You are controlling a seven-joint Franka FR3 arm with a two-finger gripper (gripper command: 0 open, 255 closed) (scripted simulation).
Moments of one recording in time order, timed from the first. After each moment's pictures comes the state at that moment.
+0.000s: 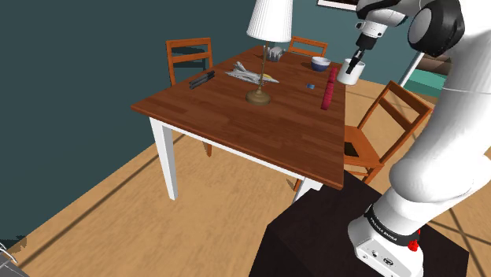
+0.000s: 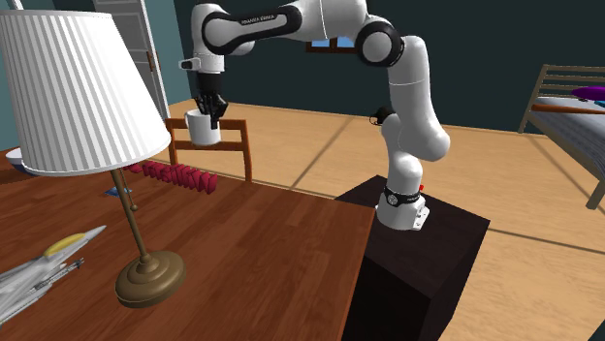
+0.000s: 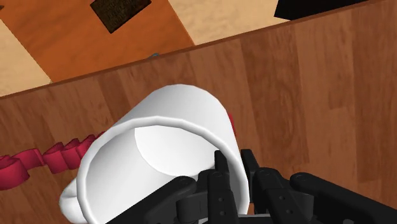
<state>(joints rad) -0.40 0.29 -0.50 -1.51 0.24 1.82 -1.19</state>
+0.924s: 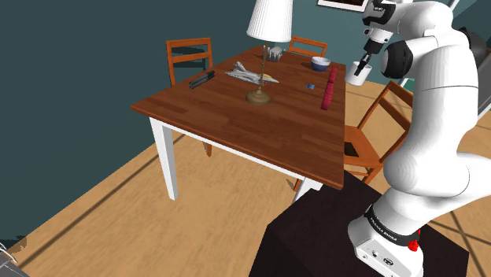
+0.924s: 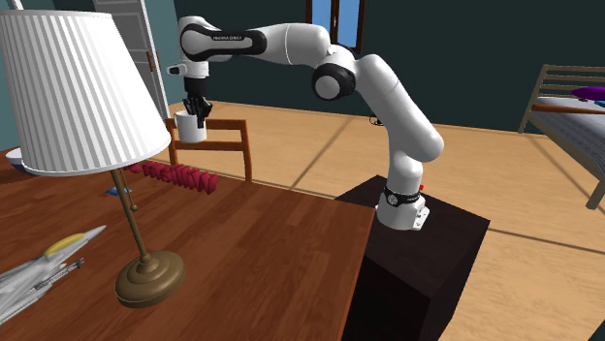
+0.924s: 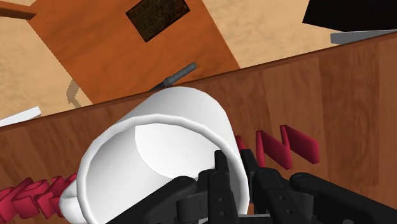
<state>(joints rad) -0.67 0.70 -0.48 -0.96 0.41 1.64 -1.32</state>
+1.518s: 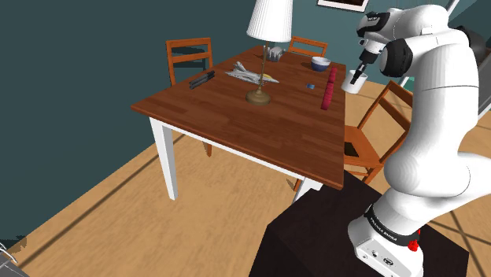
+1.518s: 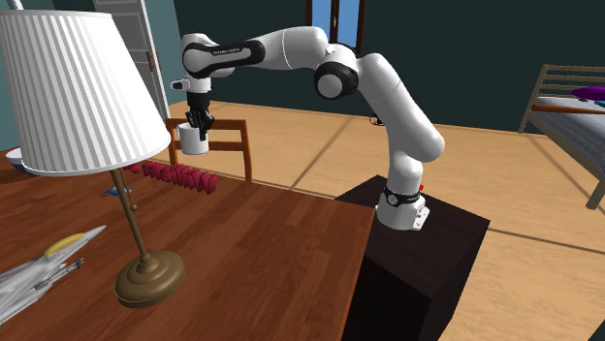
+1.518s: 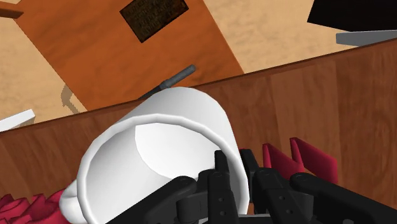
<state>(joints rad) -0.63 0.68 -0.48 -1.12 0.41 1.78 -1.35</state>
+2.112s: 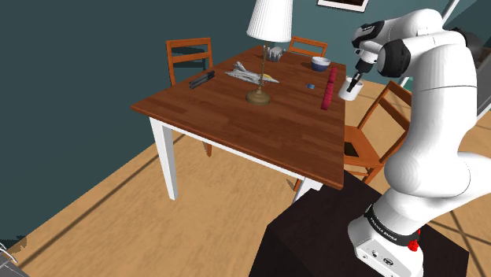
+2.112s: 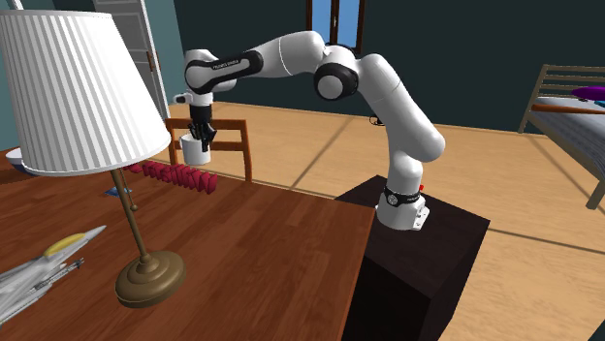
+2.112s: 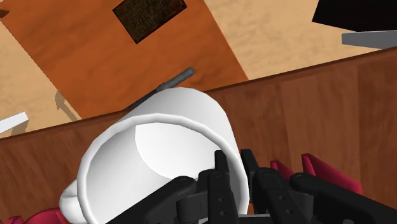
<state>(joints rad) -0.62 0.69 -0.48 -1.23 0.42 1.89 -1.37</state>
